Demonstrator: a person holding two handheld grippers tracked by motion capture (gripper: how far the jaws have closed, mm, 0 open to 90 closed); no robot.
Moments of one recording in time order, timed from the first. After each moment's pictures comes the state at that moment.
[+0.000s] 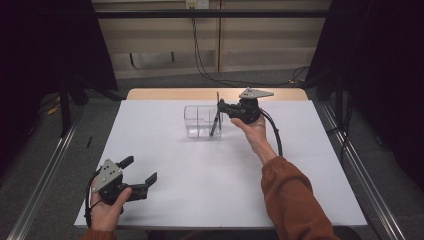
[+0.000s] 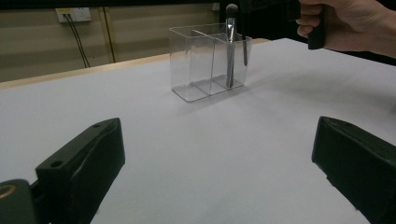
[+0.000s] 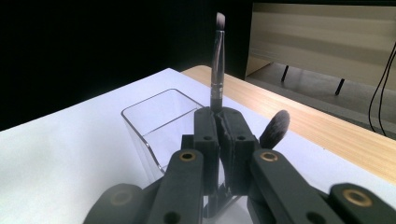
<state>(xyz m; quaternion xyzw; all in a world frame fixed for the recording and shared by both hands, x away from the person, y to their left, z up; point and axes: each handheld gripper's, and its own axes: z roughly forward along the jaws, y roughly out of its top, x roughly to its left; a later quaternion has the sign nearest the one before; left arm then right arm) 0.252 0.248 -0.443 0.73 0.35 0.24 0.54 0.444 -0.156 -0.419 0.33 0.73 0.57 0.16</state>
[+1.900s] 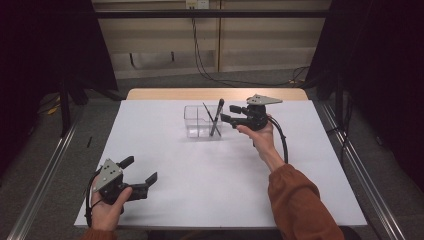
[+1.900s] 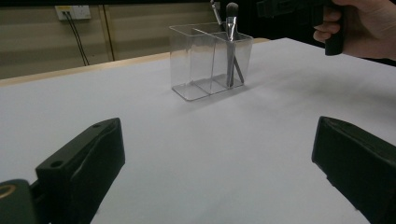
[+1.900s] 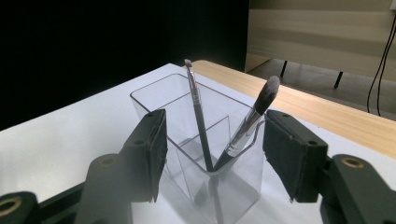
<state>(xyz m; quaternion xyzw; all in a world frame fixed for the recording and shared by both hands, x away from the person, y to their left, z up) 0.253 0.247 -0.445 0.73 0.35 0.23 0.54 0.422 -0.174 -0.425 0.34 0.73 0.58 0.16</state>
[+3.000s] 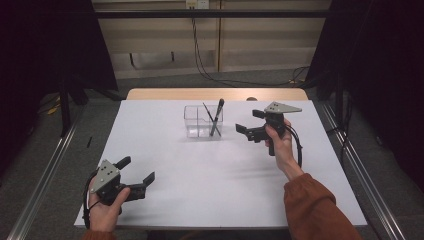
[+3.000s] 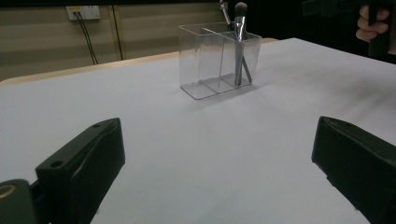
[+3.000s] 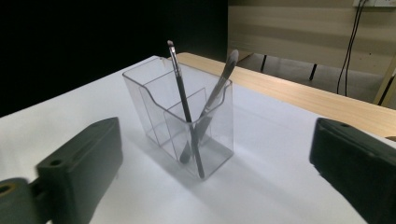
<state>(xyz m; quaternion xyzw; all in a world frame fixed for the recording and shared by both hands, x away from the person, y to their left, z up) 0.251 0.253 -0.444 0.72 0.37 0.24 0.54 0.385 -0.213 -0.423 0.37 0.72 0.56 0.18</state>
